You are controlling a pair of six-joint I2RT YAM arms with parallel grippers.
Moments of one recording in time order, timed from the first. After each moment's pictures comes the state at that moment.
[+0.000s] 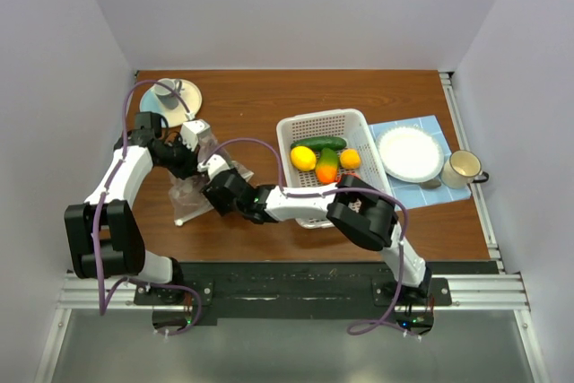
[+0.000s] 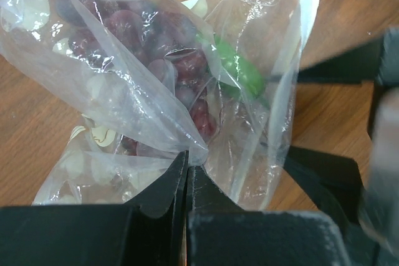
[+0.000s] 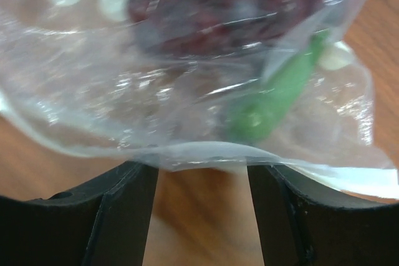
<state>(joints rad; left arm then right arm) 0.12 1.44 1.00 -0.70 0.59 0.68 1.17 2.17 1.50 0.03 0.38 0.20</state>
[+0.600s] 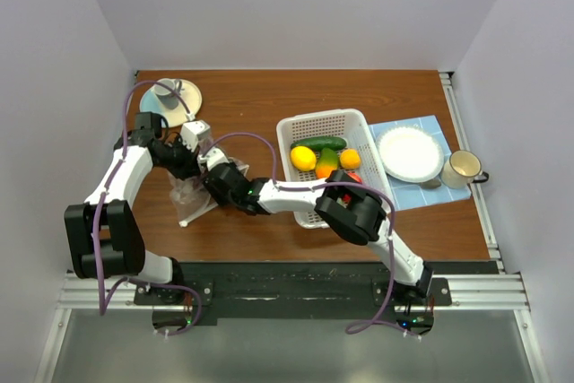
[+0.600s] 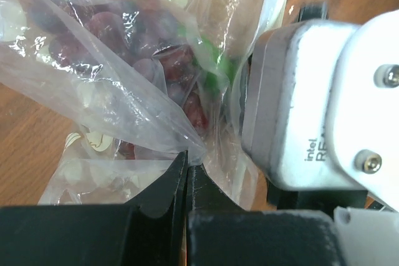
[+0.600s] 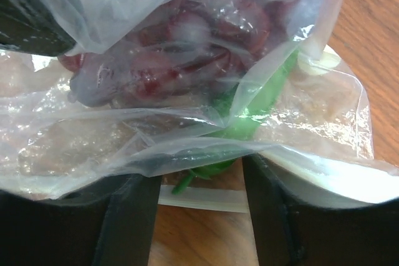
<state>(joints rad) 0.12 1.44 1.00 -0.72 0.59 0.69 1.12 2.29 1.63 -0.01 0.40 0.21</state>
